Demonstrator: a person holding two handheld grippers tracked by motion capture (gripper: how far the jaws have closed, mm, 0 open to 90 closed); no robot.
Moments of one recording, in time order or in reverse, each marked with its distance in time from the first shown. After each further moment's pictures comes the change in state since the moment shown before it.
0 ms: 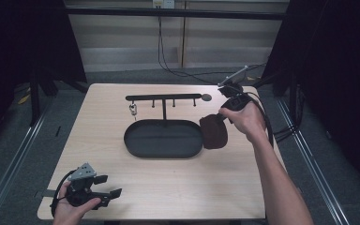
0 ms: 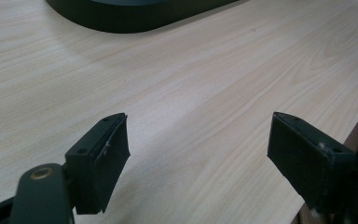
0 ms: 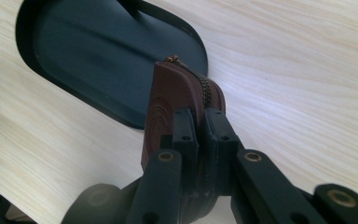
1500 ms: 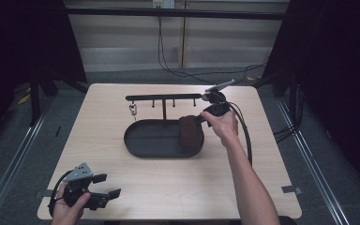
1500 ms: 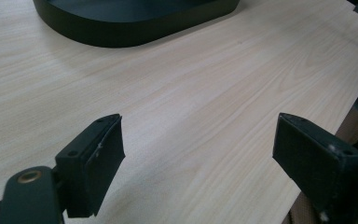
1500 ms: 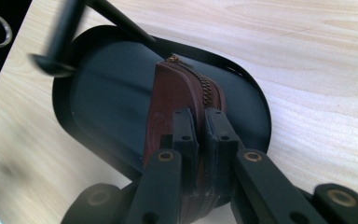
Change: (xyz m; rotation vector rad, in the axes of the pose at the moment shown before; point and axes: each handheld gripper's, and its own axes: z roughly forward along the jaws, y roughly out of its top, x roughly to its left) left arm 0.001 0.000 -0.006 -0.044 -0.040 0.021; right arm 0.001 0.012 0.078 -0.126 0.194 0.139
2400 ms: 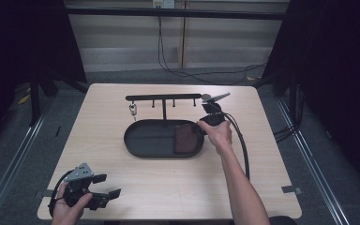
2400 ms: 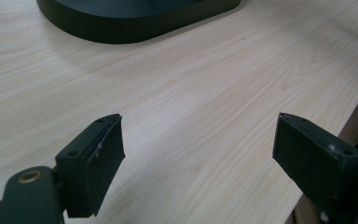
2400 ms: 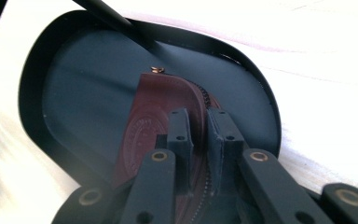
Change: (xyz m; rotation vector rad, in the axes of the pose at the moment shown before) left arm 0.001 0.000 0.001 0.010 0.011 -0.003; right arm -0.019 -0.018 0.046 -0.017 0.021 0.014
